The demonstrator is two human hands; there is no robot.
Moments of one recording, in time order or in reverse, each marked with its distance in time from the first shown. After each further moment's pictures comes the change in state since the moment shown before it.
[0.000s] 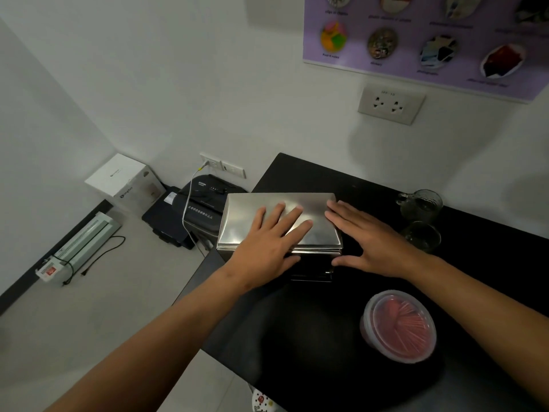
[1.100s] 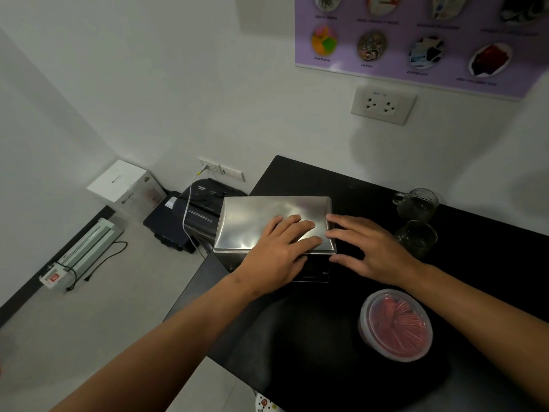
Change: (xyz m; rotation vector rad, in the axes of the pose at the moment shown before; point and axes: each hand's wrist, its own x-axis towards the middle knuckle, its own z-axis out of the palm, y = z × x) left_hand 0.006 0.014 0.026 -0.124 0.234 0.131; right_hand -0.016 -0.003 0.011 0.059 0.289 -0.158
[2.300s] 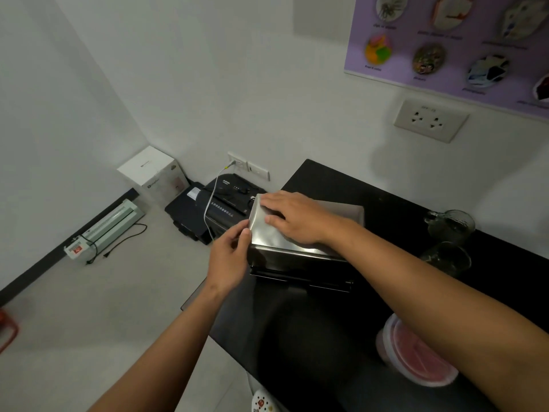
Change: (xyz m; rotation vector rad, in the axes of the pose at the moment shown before) left_hand -0.078 -0.038 -0.045 -0.695 0.366 -1.102; right_hand 0.184 -0.090 0.049 -0.007 -0.418 0.019
